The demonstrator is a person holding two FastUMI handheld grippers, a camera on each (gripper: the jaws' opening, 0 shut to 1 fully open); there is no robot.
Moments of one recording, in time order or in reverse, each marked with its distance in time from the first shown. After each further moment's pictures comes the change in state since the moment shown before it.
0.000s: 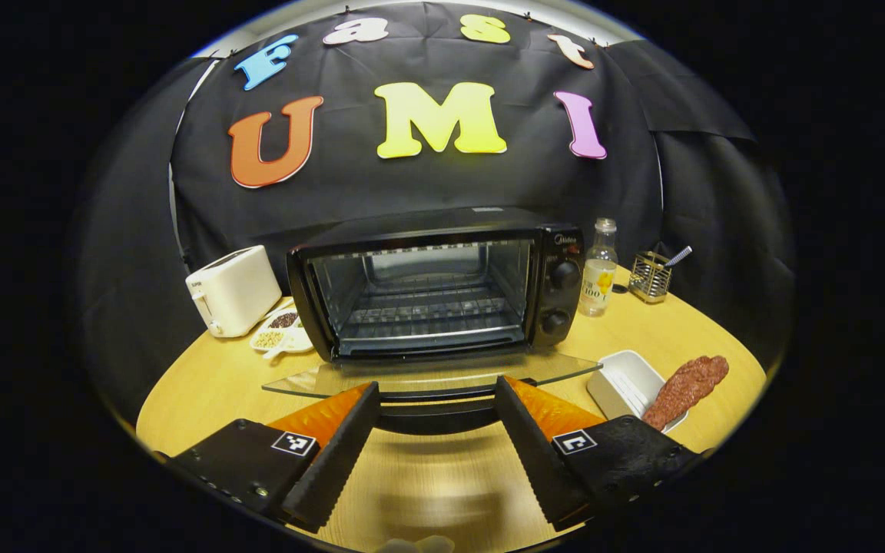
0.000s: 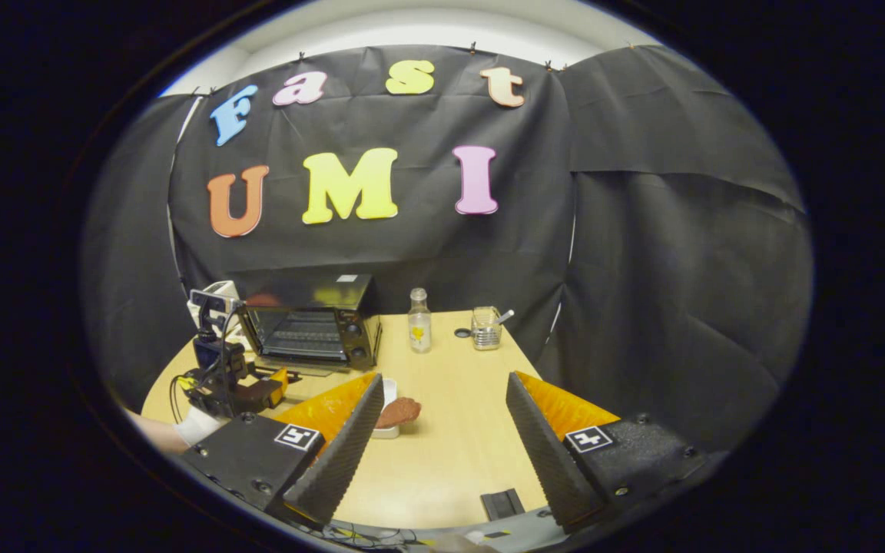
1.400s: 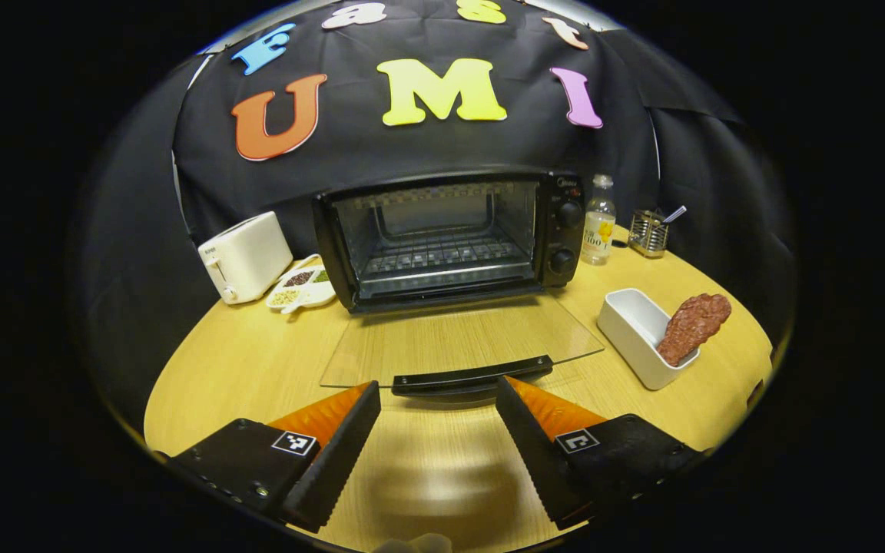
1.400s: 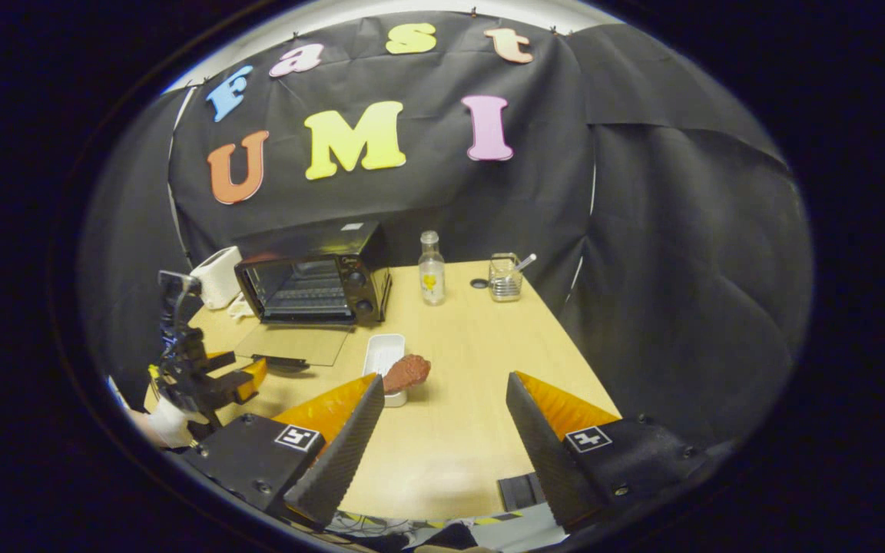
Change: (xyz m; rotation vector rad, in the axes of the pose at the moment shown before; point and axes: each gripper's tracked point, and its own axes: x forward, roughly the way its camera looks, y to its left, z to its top) left arm -0.055 0.024 -0.034 0.010 0.082 -0.010; right arm 0.070 0.008 -0.072 0.021 0.191 0.091
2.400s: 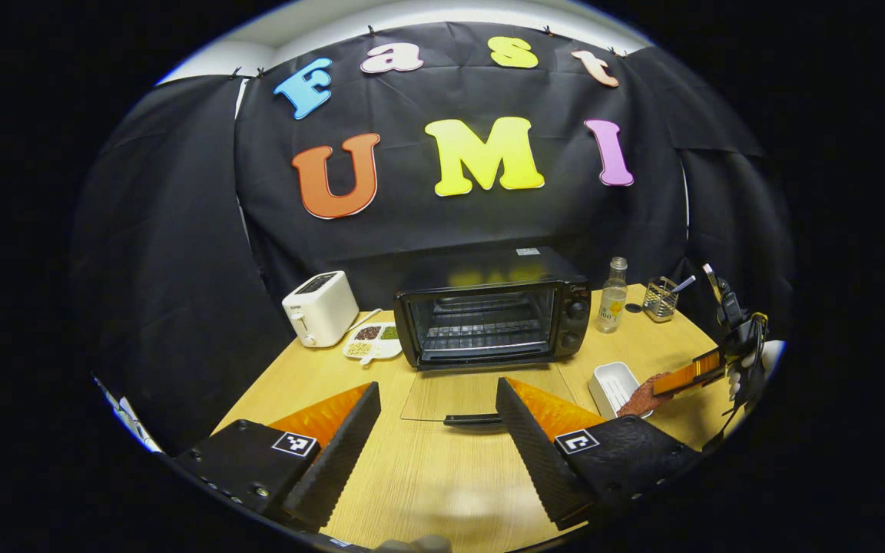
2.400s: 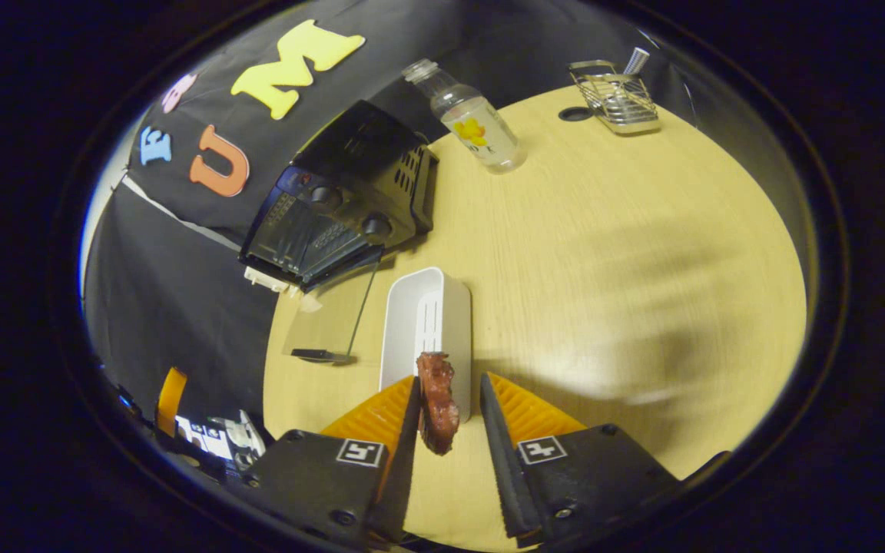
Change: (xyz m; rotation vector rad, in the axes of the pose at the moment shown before) left arm -0.105 0.017 0.105 -0.035 -0.093 0.217; right arm 0.201 0.043 -0.052 0.342 0.588 0.532
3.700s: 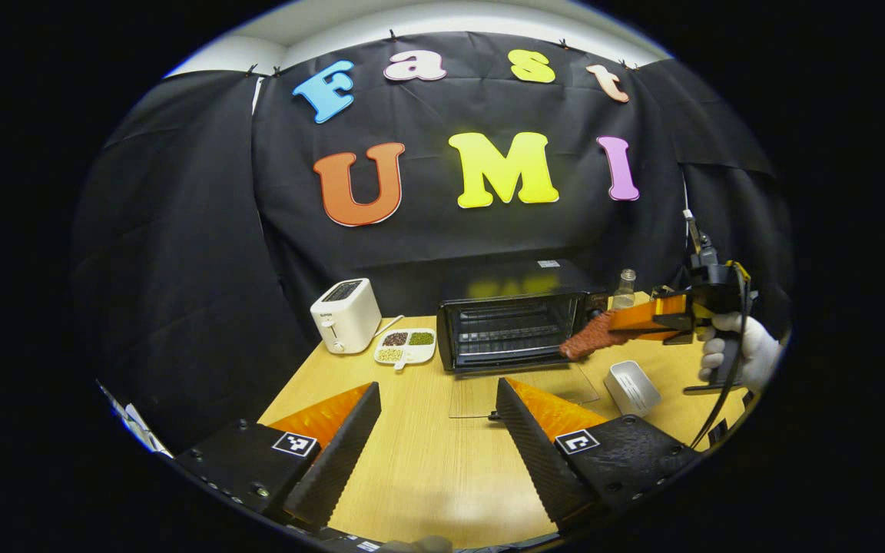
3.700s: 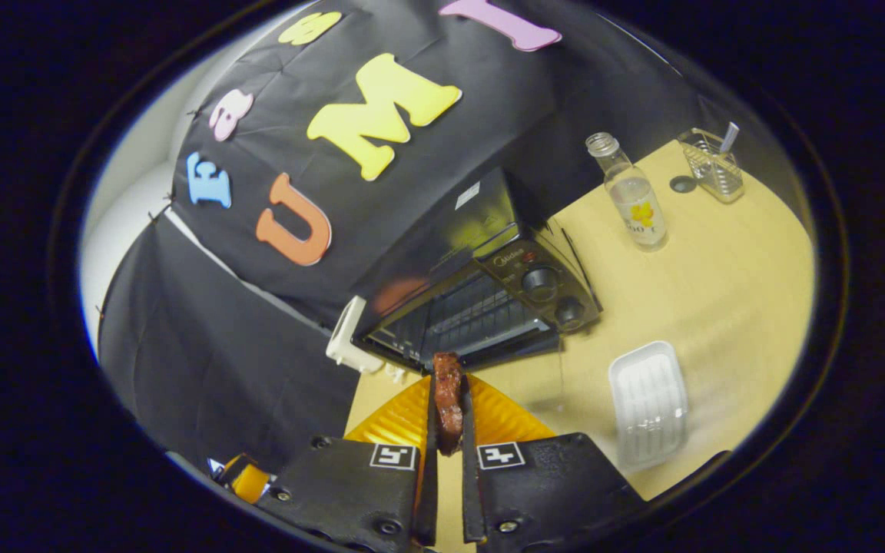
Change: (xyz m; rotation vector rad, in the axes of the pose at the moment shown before) left arm -0.033 0.090 0.006 0.007 -0.028 -0.043; right arm 0.043 0.221 0.062 0.076 -0.453 0.175
